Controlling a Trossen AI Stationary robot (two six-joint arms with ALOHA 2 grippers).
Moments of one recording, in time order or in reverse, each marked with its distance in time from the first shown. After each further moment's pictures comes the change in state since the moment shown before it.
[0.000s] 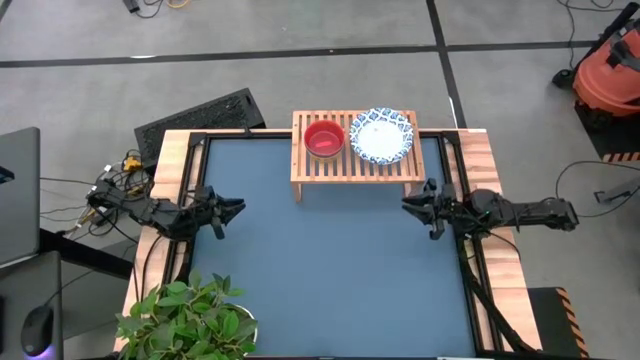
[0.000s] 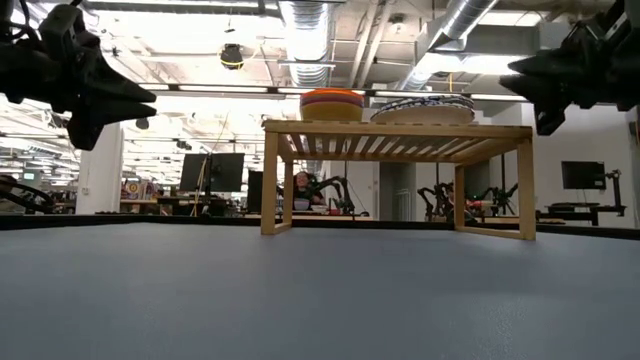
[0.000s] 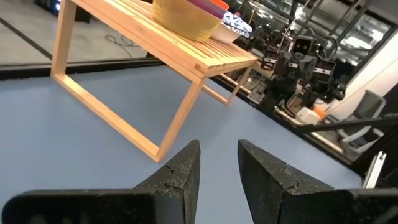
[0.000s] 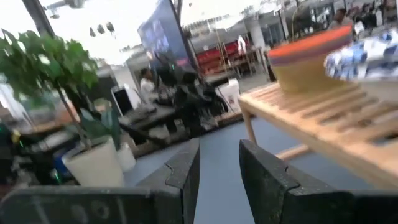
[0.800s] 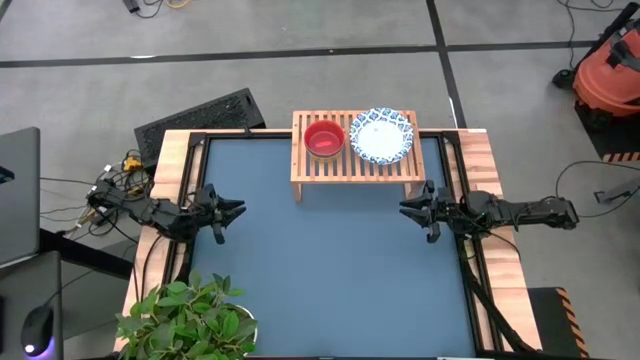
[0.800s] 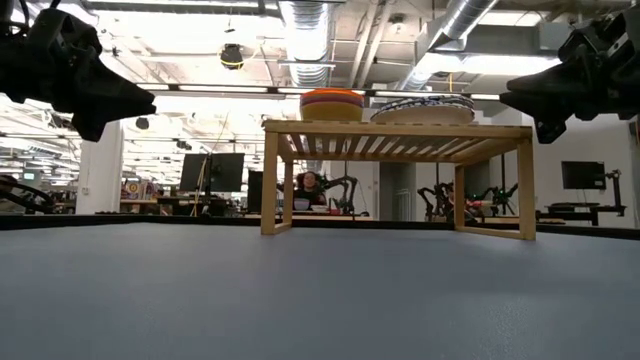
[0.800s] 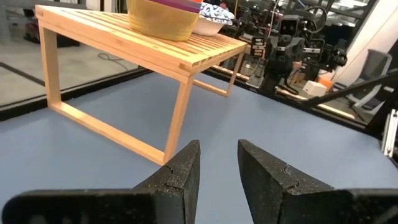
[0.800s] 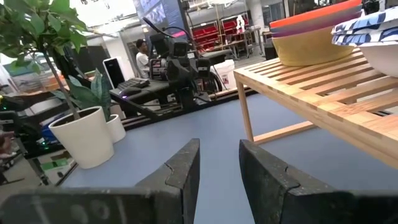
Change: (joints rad) left arm 0.000 0.000 0.000 -0.002 0.044 0.214; right arm 0.016 0.014 -0.001 -0.109 -0.003 -0.051
